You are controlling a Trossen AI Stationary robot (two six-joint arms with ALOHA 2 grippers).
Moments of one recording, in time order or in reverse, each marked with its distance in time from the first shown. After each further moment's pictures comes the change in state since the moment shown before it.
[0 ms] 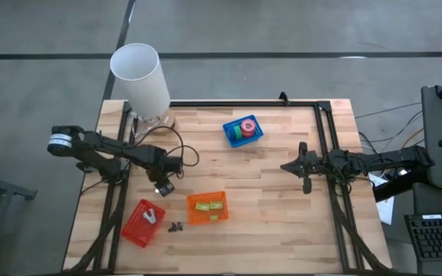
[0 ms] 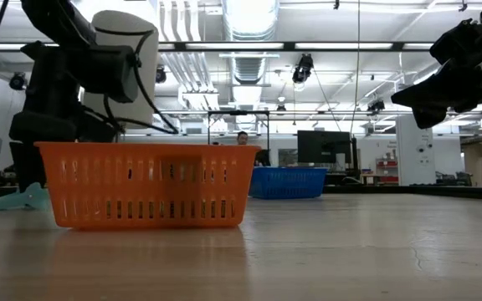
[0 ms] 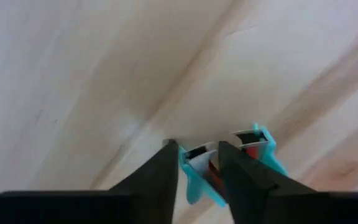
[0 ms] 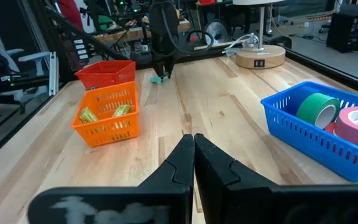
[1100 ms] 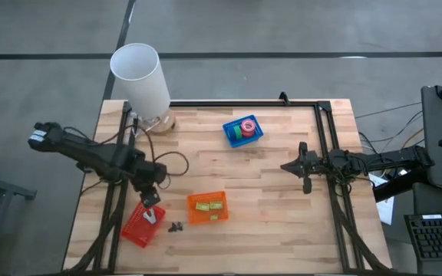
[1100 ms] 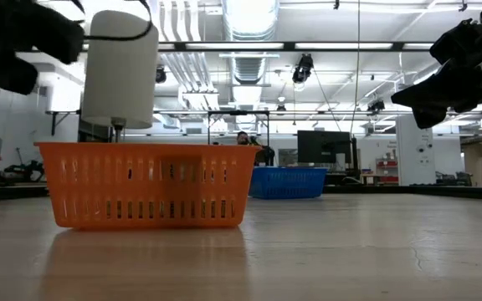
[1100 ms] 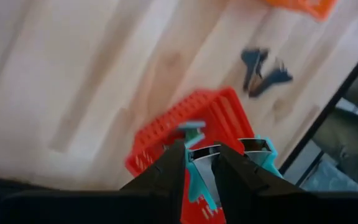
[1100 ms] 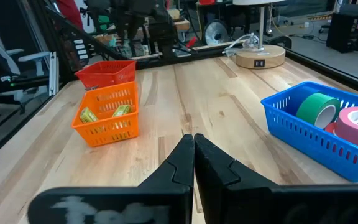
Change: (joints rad) left arm -0.286 -0.324 0.214 -0.263 0.170 -0.243; right arm 0.000 0.000 0.000 0.000 0.000 0.000
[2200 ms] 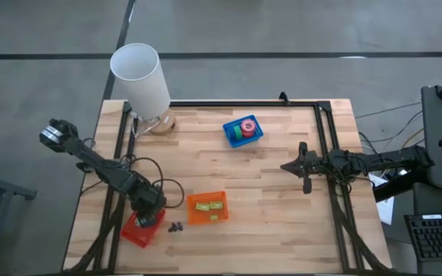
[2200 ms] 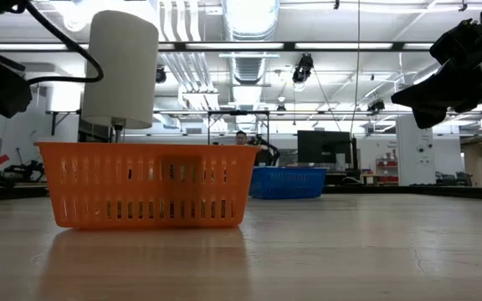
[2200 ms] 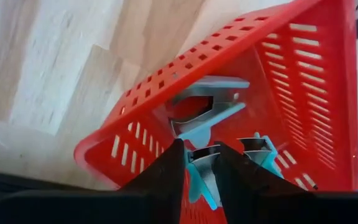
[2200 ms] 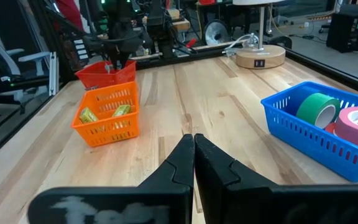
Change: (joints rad) left arm -0.281 0.173 -0.186 0.231 0.037 -0.240; right arm 0.000 0.000 0.000 0.000 0.000 0.000
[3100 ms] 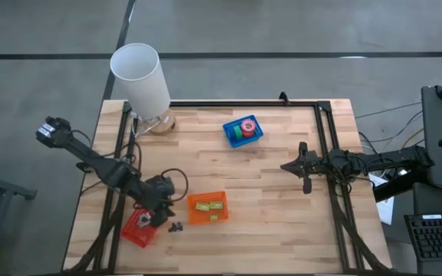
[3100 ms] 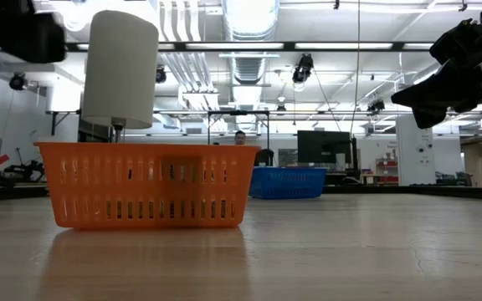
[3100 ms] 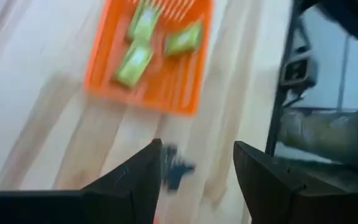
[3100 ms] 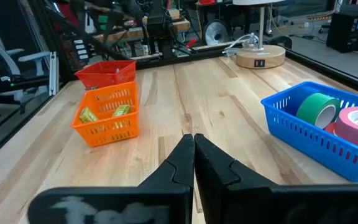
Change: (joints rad) left arm 0.005 -0.094 0.228 0.203 -0.390 0.166; right arm 0.000 0.000 0.000 0.000 0.000 0.000
